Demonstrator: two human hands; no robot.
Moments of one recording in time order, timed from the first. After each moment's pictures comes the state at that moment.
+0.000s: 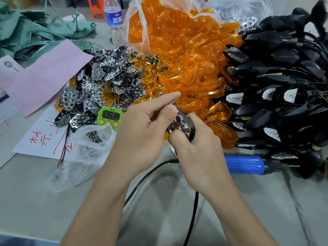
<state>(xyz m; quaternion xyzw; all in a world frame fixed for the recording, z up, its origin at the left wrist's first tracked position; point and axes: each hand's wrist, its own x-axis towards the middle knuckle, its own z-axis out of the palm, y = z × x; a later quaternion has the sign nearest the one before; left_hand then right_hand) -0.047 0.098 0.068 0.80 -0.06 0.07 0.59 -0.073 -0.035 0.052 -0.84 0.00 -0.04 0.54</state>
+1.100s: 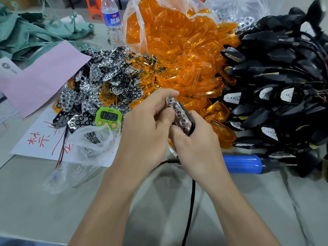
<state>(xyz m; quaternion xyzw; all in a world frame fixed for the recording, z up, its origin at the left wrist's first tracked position) -0.046 0.086 0.064 0.84 -0.07 0.12 0.53 -0.058 -0.035 0.046 -0.84 0.06 -0.03 0.53</state>
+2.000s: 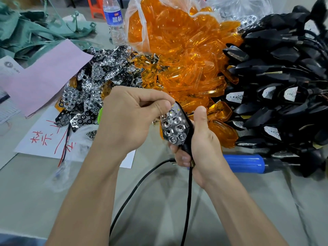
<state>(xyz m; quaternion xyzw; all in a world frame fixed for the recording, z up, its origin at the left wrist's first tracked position) -0.030 0.115 0.083 0.81 -0.09 0.11 0.57 -0.058 -0.030 0.041 -0.56 0.13 0.15 0.80</state>
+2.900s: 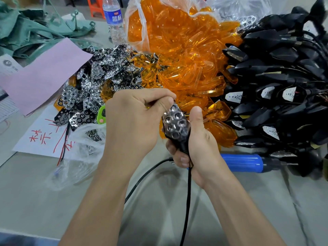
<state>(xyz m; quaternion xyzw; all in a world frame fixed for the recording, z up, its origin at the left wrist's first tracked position) -0.043 0.099 0.085 0.86 -0.05 0.20 0.47 -0.058 -0.031 0.039 -0.58 0.11 0.17 0.79</state>
